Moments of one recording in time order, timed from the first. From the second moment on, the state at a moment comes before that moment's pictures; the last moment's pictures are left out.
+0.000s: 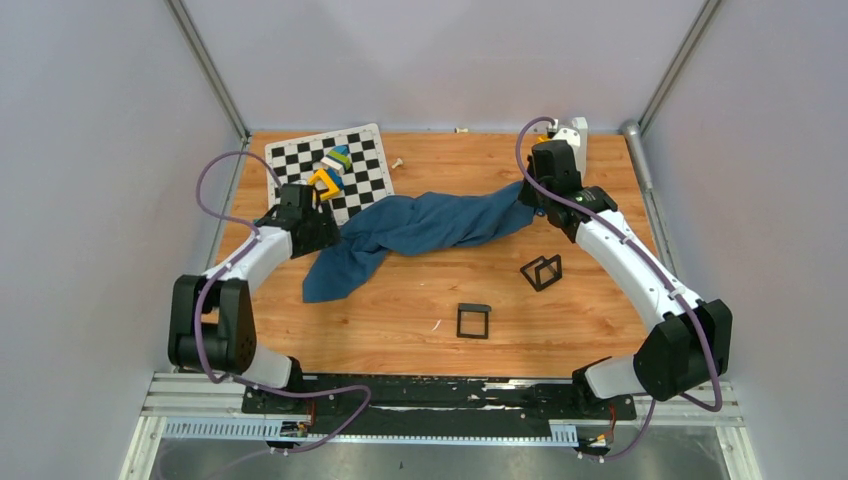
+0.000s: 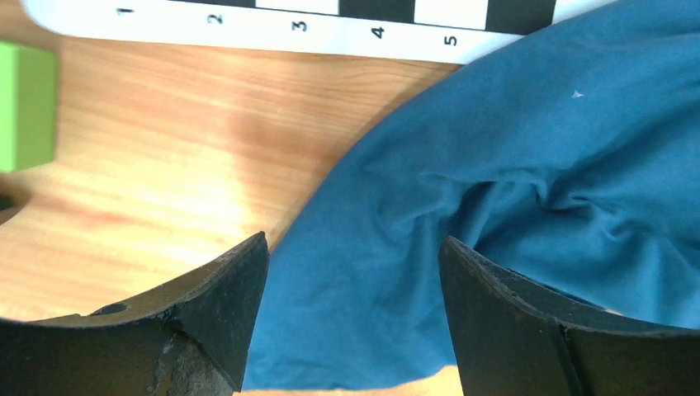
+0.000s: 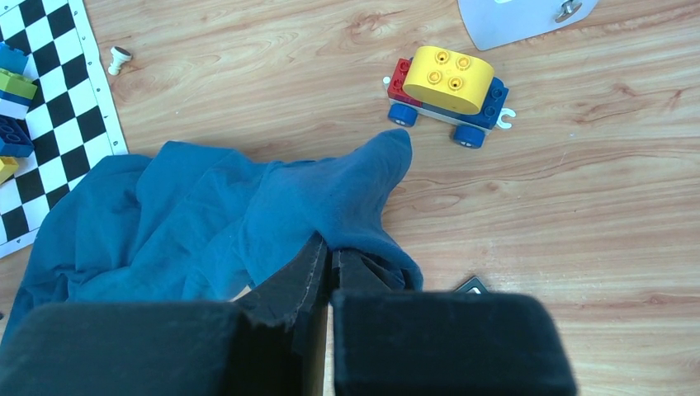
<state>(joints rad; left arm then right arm) -0.10 1.51 0.90 -0.35 -0.09 -0.42 0.38 1.40 1.26 -0.47 0.30 0.47</state>
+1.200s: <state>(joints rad) -0.02 1.36 0.83 -0.49 0.00 -0.55 0.33 1.37 1.39 -0.53 0.13 0.48</state>
